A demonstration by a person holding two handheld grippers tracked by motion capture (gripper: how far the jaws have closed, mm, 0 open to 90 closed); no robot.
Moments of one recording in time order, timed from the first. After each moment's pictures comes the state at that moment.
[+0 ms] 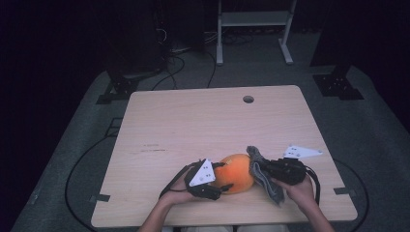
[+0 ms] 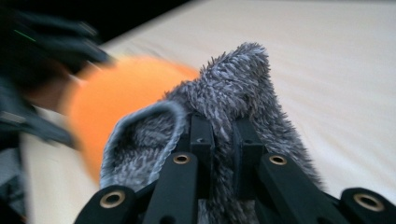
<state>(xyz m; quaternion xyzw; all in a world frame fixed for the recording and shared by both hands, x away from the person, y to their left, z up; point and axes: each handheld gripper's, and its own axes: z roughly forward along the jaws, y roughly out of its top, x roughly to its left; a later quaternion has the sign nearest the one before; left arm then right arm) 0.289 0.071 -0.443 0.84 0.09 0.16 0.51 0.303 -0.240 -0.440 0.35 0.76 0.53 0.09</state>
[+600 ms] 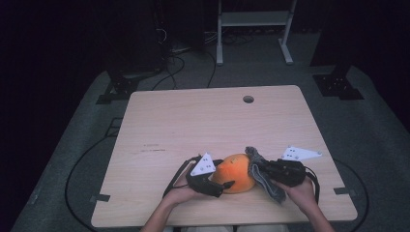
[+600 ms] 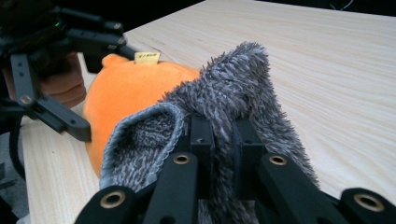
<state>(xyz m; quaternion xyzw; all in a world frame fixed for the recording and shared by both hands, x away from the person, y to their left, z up) 0.297 0.065 -0.442 0.84 0.15 0.12 0.51 0.295 -0.234 -0.430 0.33 0.78 0.53 0.11</state>
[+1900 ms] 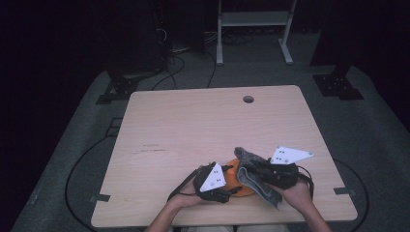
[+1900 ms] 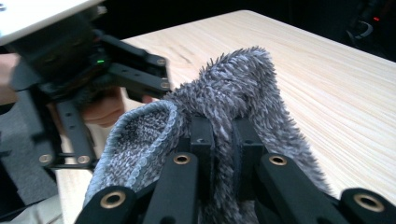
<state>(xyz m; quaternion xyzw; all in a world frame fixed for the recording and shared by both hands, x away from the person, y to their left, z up) 0.277 0.045 -0.441 0.84 0.06 0.17 0.50 0.277 -0.200 -0.393 0.26 0.81 0.52 0.14</state>
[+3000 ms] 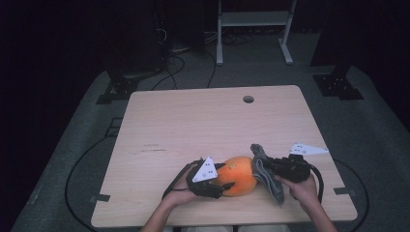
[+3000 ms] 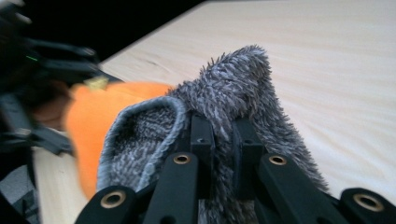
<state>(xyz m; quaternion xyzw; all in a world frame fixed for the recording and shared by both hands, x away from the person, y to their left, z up) 0.291 0.067 -0.440 0.85 0.12 0.13 0.50 0.306 -0.252 -0.436 0.38 0.74 0.55 0.07</state>
